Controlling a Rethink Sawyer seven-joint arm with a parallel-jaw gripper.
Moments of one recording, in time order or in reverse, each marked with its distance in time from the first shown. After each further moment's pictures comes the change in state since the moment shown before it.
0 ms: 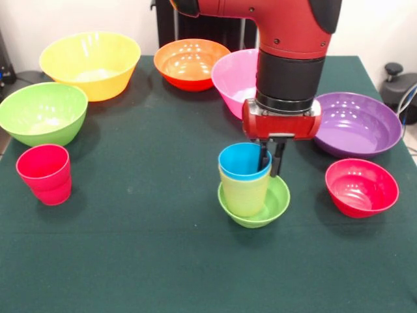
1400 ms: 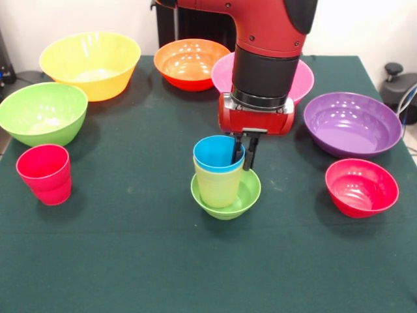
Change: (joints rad) arm 0.002 0.003 -0.061 0.016 0.000 0.000 0.000
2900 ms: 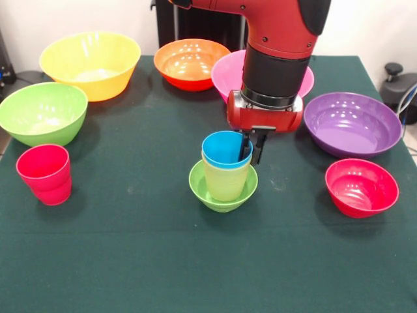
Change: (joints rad) arm 0.037 0.009 -0.021 -0.020 0.000 0.060 0.000
